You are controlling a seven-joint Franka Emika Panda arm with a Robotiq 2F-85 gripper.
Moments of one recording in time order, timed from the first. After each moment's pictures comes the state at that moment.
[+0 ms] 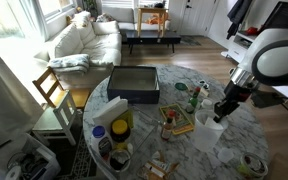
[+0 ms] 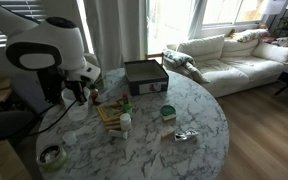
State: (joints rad) arm -0.06 -0.24 -0.11 -2.61 0.29 2.34 -0.11
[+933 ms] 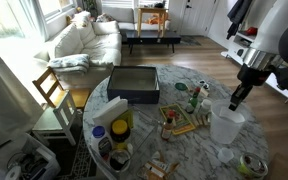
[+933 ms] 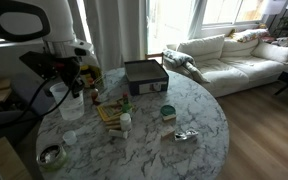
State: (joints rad) arm -0.08 -0.39 -0.08 -2.53 0.02 2.11 -0.17
